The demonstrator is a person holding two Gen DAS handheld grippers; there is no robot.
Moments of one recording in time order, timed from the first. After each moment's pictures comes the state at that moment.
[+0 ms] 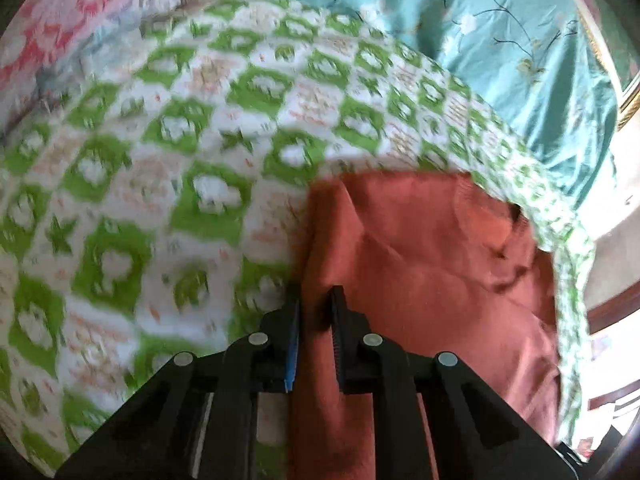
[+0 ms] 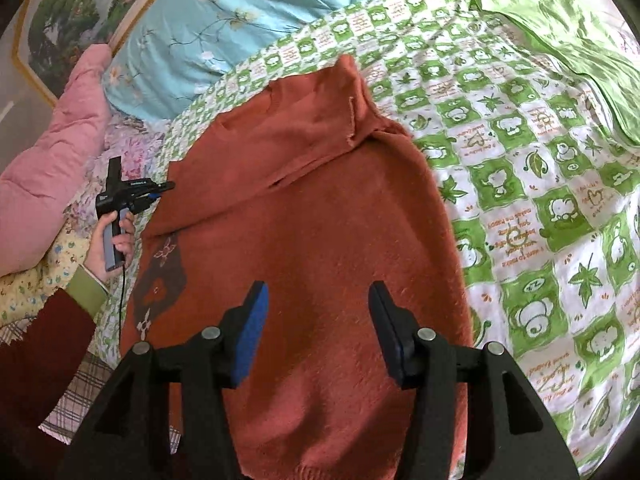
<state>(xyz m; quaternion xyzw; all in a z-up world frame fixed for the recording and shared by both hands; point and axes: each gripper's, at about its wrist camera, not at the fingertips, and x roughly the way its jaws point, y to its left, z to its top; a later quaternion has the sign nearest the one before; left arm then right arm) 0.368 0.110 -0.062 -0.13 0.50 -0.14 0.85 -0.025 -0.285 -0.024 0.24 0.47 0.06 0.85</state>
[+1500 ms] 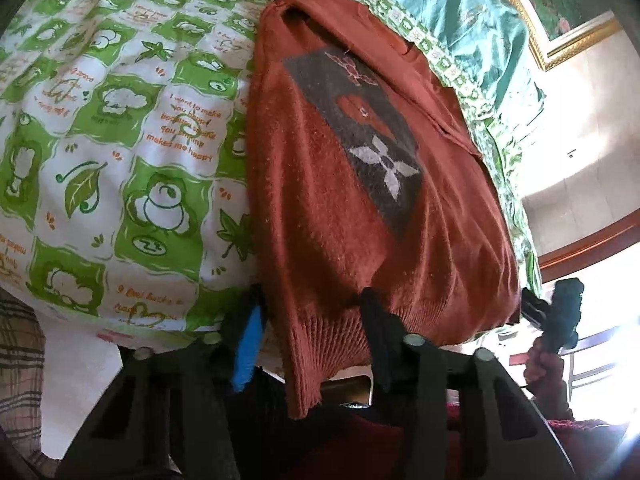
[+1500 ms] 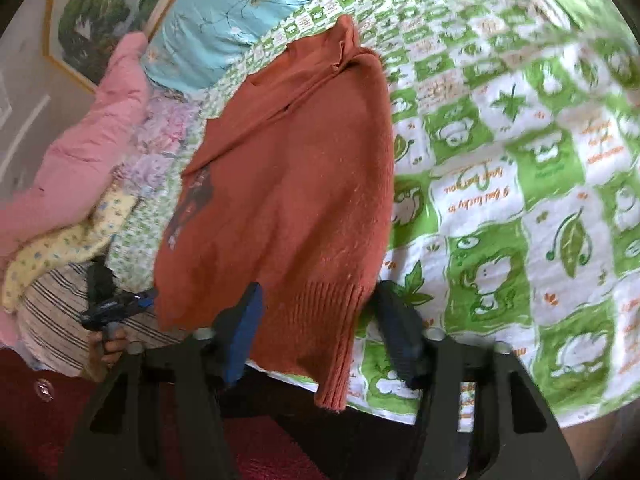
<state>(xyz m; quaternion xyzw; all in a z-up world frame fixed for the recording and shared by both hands) -0.029 0.140 -0.096 -0.20 0.55 -0.22 0.78 -0.134 -0.325 -0.062 0.29 0.48 0.16 0.81</state>
